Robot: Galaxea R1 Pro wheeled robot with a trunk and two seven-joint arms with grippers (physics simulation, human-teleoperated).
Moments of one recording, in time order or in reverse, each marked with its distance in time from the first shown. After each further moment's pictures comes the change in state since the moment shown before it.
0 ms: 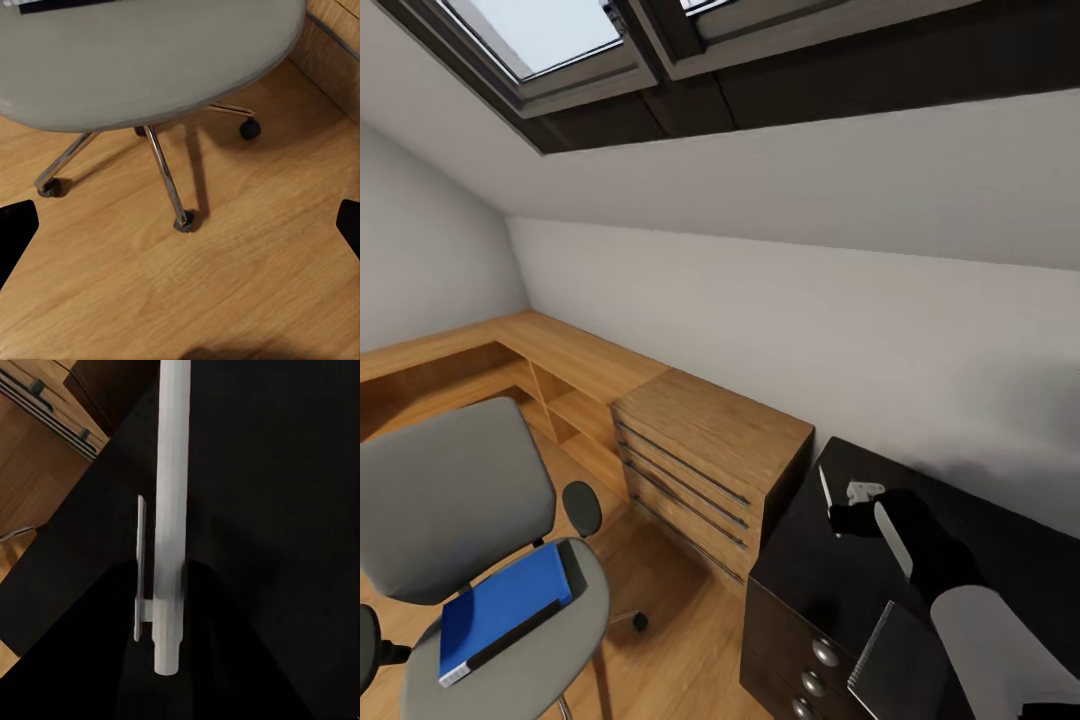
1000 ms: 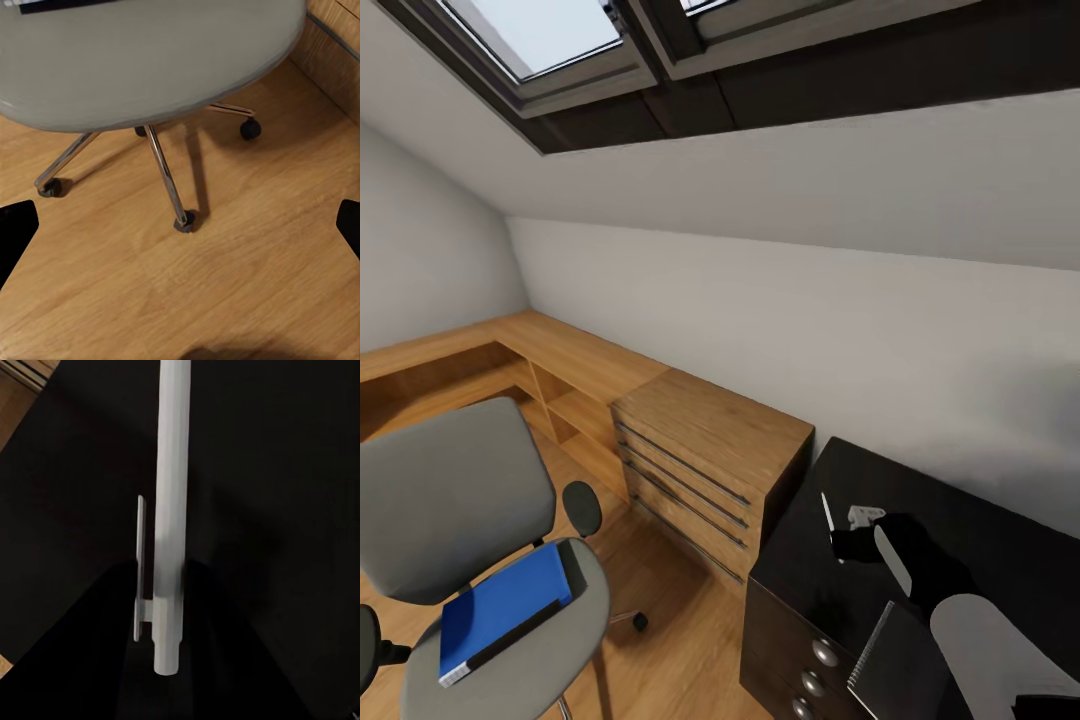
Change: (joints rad) left arm -0.001 0.000 0.000 0.000 0.000 0.000 0.002; right arm 0.000 -0.001 -0.001 0.179 0.003 -0.099 0.008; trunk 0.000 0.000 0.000
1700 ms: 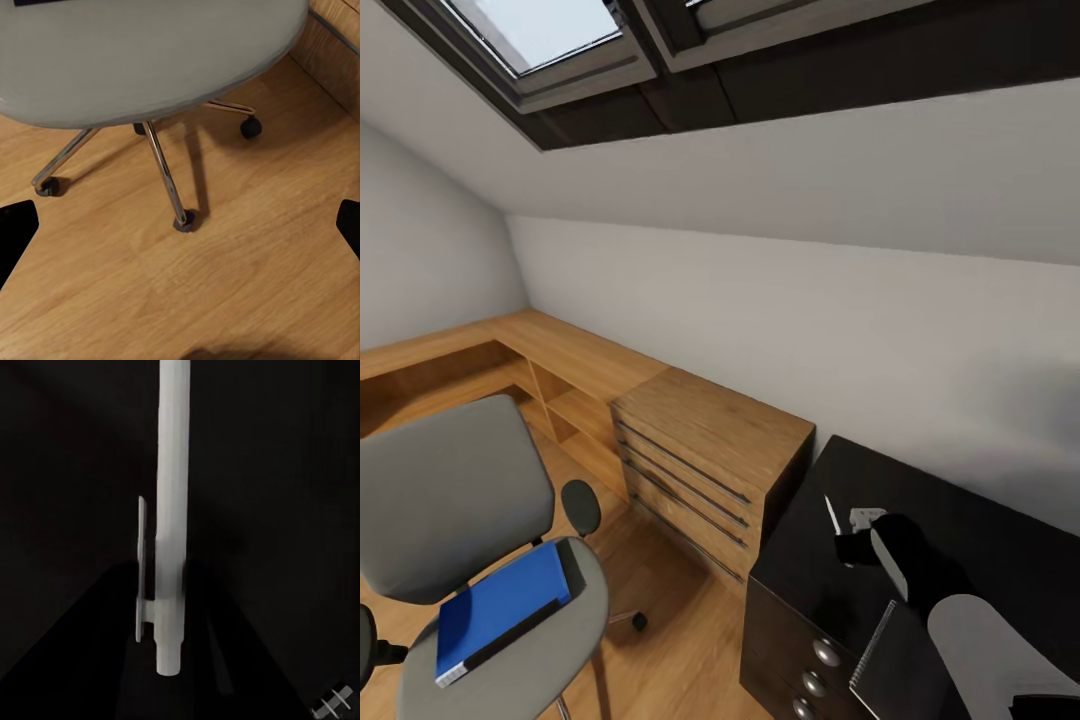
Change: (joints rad) left arm 0.000 0.000 0.000 0.000 0.000 0.002 0.000; right arm 0.000 0.004 0.024 0.005 0.091 -0.001 -0.040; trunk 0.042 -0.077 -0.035
